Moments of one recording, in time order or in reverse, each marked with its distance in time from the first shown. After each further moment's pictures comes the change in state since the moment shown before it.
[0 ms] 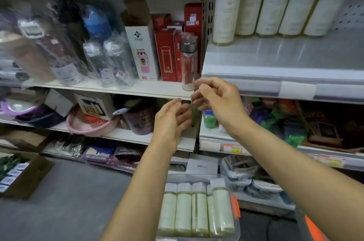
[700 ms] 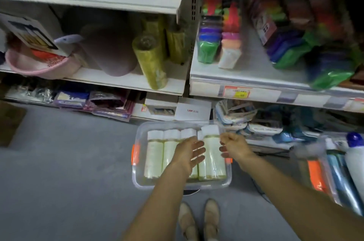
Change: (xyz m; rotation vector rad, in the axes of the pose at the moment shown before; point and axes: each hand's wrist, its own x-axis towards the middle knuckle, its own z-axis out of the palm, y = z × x) left_hand 0.027 -0.301 -0.069 0.089 0.128 -0.822; right_hand -0.104 0.355 -0.040 -0.157 0.069 1.002
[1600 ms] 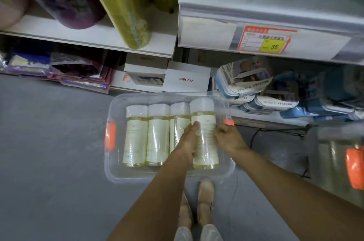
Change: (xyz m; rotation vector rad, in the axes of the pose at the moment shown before) left_hand 0.165 -0.081 -0.004 0.224 0.024 -0.152; right_hand 0.108 0.100 0.030 -0.323 -0.030 0.076
